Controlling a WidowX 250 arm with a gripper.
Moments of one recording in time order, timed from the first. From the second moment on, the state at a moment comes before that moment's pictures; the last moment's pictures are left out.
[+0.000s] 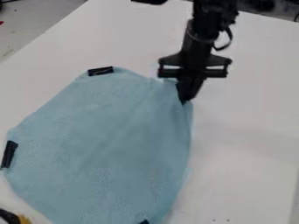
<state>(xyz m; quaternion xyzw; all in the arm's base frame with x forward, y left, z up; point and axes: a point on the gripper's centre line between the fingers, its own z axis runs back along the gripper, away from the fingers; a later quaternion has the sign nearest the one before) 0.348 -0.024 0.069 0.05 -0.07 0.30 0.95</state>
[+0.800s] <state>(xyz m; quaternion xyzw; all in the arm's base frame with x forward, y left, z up) 0.285 0.120 0.058 0.00 -0.06 0.43 0.90</state>
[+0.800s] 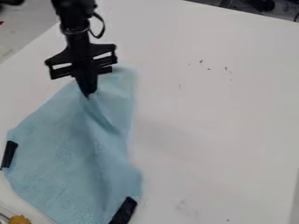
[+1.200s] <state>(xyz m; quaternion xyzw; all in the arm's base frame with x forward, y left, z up) 0.271 0.132 0.049 0.00 -0.06 0.44 0.90</state>
